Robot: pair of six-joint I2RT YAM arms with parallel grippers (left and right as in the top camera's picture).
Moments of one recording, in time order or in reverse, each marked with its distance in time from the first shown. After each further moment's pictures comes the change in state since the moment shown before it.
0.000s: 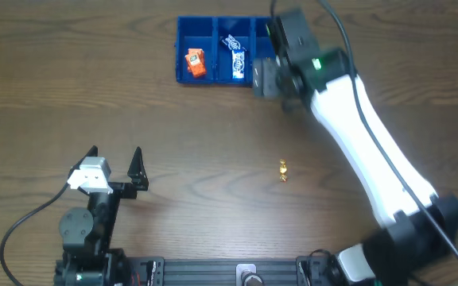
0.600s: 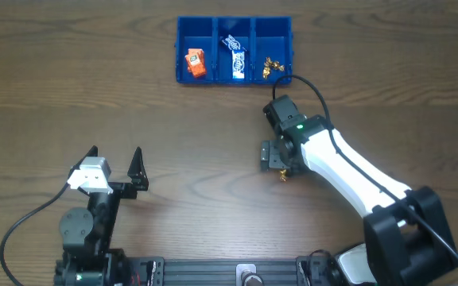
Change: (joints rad) left arm 0.000 0.000 0.000 0.000 0.000 0.000; right arm 0.054 -0.024 -0.554 0.160 -0.065 0.142
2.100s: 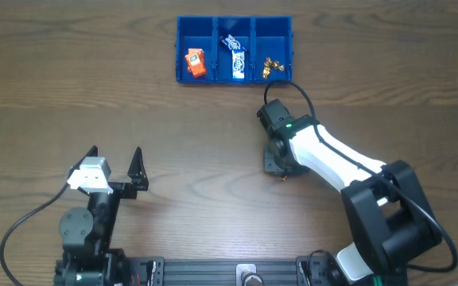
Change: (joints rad) left arm 0.000 0.000 0.000 0.000 0.000 0.000; right arm 0.012 0.103 -0.014 0.048 -0.035 -0.017
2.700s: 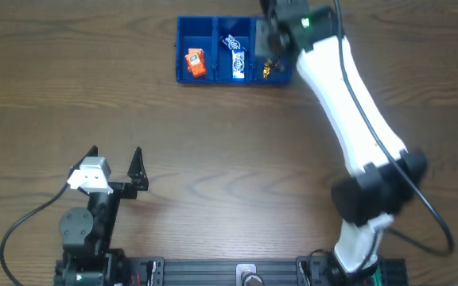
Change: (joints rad) left arm 0.000 0.000 0.000 0.000 0.000 0.000; right arm -0.098 0.318 1.166 -0.305 0.197 -0.126
